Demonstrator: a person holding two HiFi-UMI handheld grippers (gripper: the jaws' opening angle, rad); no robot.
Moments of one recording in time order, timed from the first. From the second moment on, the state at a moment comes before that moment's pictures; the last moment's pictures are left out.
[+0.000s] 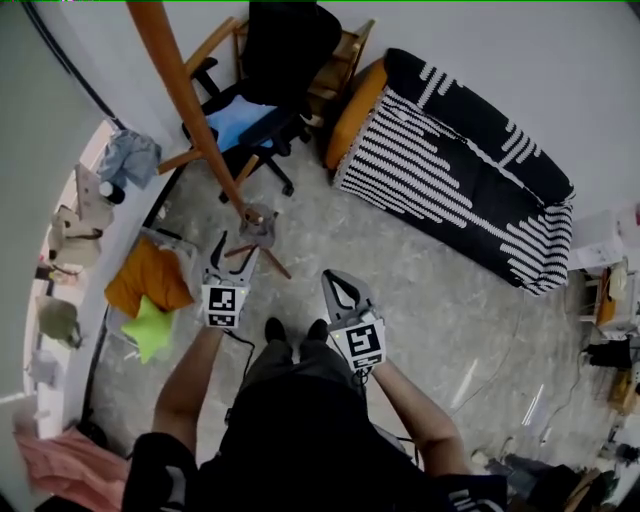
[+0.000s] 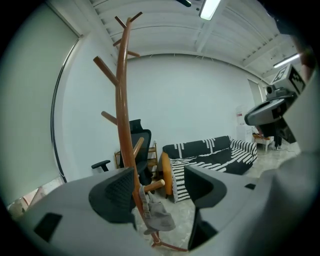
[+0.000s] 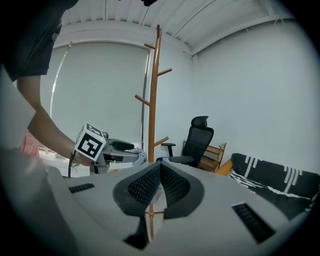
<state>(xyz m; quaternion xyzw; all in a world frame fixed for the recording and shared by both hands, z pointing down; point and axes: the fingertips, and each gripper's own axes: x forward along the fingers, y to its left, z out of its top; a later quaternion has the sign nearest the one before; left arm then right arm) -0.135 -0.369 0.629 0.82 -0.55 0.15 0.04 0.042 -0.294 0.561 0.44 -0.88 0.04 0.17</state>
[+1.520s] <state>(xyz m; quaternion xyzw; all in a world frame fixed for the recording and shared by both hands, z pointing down) -0.138 -0.454 0.822 0.79 -0.55 0.25 0.12 0.037 -0.326 0.634 0.41 -0.89 0.07 0.19</state>
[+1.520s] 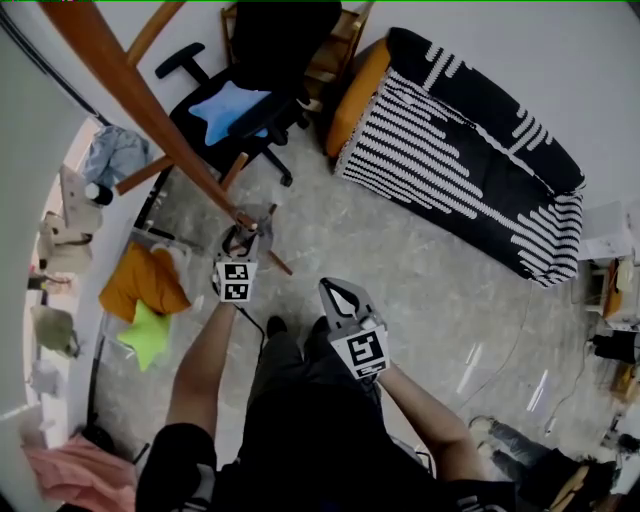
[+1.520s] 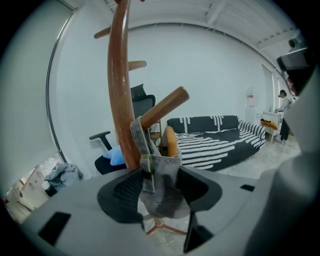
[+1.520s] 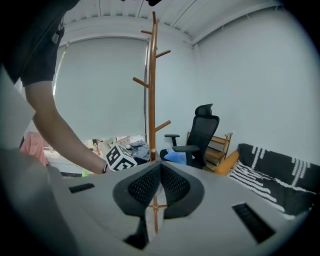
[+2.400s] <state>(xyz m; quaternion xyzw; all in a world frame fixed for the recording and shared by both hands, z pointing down) -0.129 -0.442 0.800 0.78 -0.56 0.26 0.09 0.039 -0.326 0.629 0.41 -0.89 0.07 0.19</state>
